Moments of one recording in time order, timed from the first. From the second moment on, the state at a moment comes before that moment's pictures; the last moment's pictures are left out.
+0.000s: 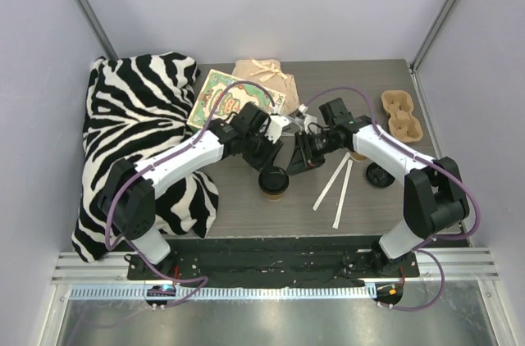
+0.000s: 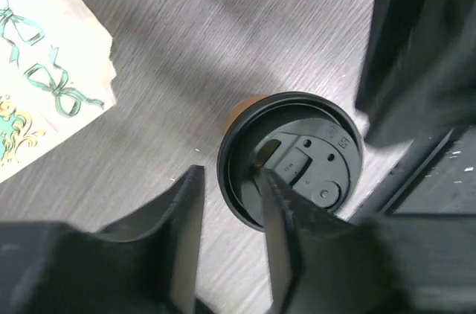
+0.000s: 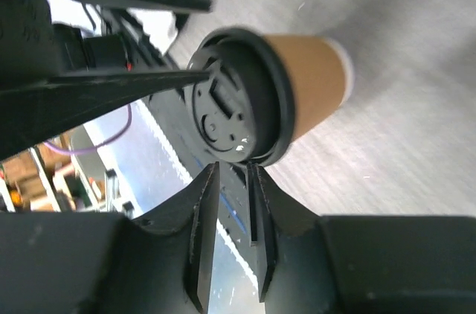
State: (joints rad) left arm -0.75 1.66 1.31 -0.63 0.21 0.03; right arm 0.43 1.57 1.09 -0.61 -0.81 0.24
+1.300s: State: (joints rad) left arm -0.72 1.71 1.31 -0.57 0.35 -0.10; right arm 0.38 1.49 1.10 -0.63 -0.81 0.22
